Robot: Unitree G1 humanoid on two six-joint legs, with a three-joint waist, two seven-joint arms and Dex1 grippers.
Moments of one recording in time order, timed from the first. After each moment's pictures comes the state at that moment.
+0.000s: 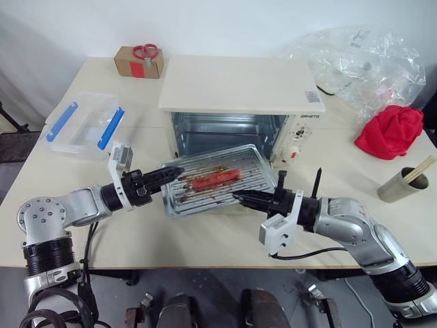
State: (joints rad) left arm -0.50 0.55 0.46 0.11 -1.48 1.49 -0.23; right arm -0.34 -0.70 0.25 -0.28 -0.38 -0.52 0.64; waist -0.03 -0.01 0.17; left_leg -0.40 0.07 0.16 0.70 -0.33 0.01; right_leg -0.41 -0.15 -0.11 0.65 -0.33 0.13
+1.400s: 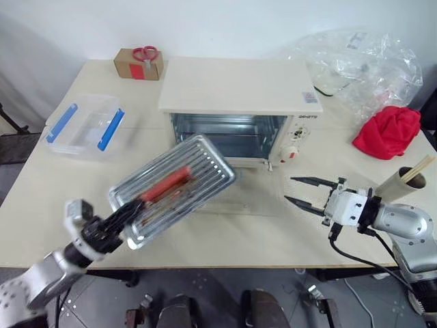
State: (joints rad) left arm 0.16 0.51 0.68 0.02 -1.95 1.33 -0.14; right arm -0.15 -0.83 -0.03 0.05 0.19 -0.50 0.89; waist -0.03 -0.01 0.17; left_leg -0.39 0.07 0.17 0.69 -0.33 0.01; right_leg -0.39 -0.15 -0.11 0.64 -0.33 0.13
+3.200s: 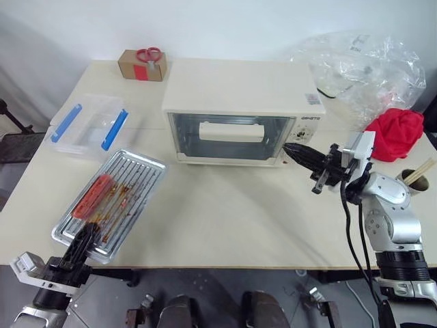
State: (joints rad) left arm 0.35 0.21 0.86 -0.19 -1.95 1.05 0.00; right arm -0.41 -0.58 -0.13 -0.03 0.58 0.06 1.00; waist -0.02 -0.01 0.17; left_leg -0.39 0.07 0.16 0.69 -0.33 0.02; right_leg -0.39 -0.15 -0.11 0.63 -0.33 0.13
